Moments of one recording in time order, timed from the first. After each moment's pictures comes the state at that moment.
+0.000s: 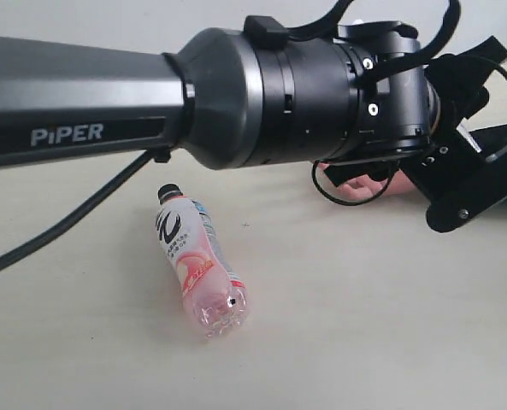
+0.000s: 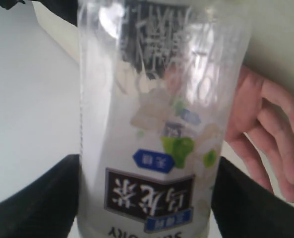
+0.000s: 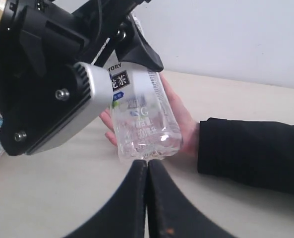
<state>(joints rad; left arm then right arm) -1.00 2.10 -1.71 0.80 0.51 1.02 0.44 0.16 -0.16 -0.31 0.41 0.31</state>
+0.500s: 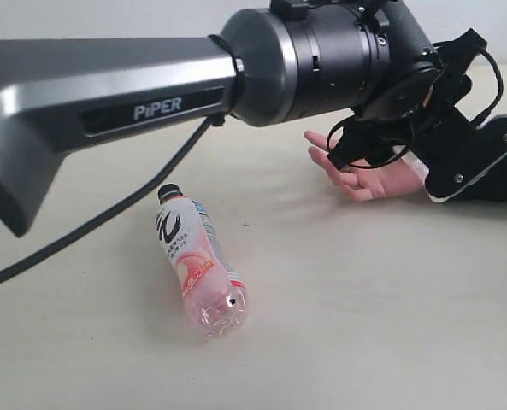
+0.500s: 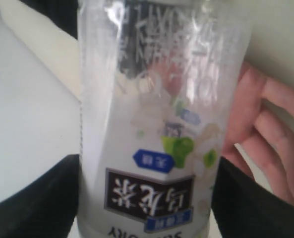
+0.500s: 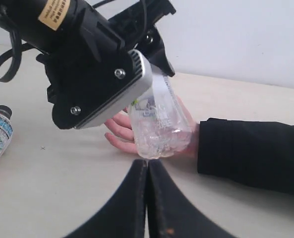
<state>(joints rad) -0.92 2.27 -1.99 0.43 0.66 1.37 0.44 0.16 -0.16 -0.31 0.41 0.31</state>
